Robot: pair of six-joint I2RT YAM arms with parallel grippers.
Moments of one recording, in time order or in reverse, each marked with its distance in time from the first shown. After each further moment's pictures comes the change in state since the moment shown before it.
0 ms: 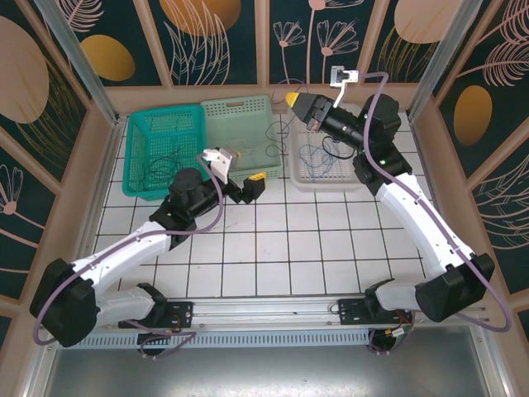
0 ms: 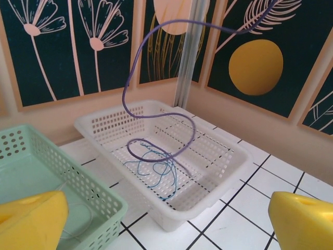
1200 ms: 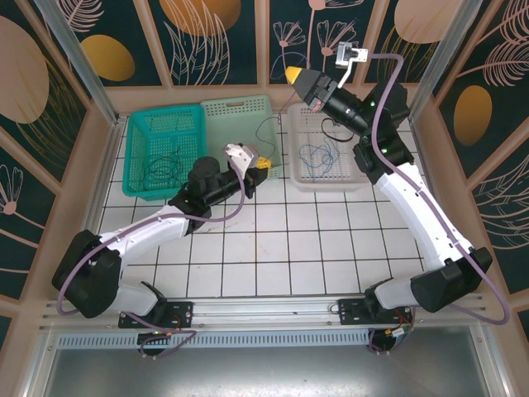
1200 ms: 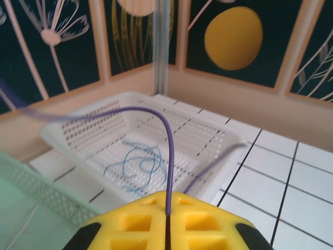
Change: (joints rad) left arm -0.001 0.198 0.087 0.048 0.106 0.125; right arm -0.003 0.066 0.174 0.041 0.027 0.061
